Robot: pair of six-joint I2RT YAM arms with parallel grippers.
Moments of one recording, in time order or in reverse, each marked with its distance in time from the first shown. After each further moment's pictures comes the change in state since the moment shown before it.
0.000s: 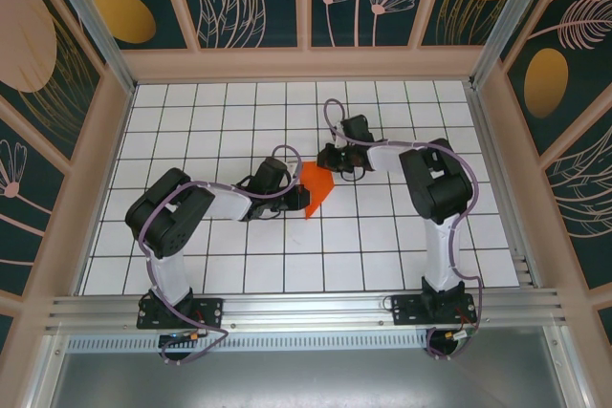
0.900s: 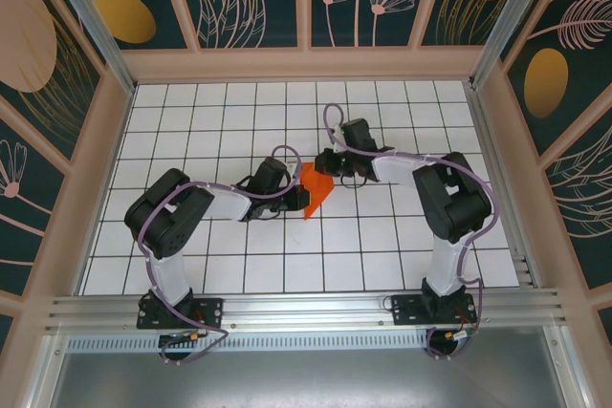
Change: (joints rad) left arm 0.000 -0.005 -0.003 -0.006 -0.001 0.000; right arm 0.068 -0.198 -0.172 0.045 0.002 -0.002
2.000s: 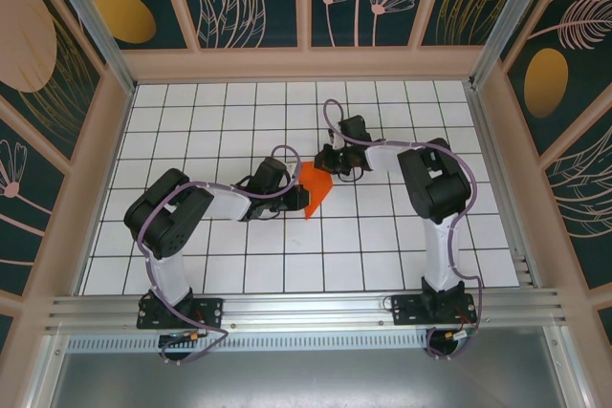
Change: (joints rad) left arm 0.001 -0.002 -0.001 -0.005 0.000 0.000; right arm -0.065 0.209 0.186 -0.058 -0.023 0.076
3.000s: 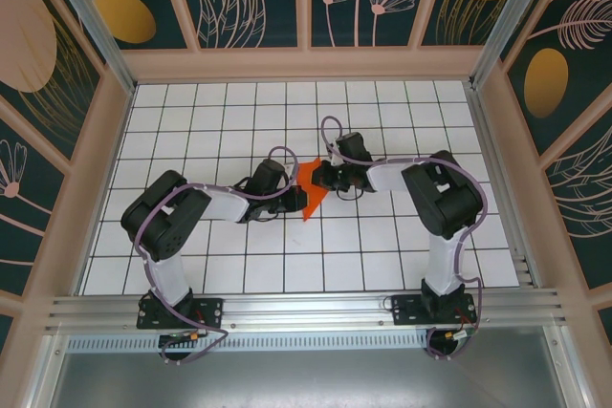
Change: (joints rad) left arm 0.000 -0.027 -0.023 -0.005 -0.006 -0.039; right arm 0.090 -0.151 -0.258 0.156 0.005 0.080
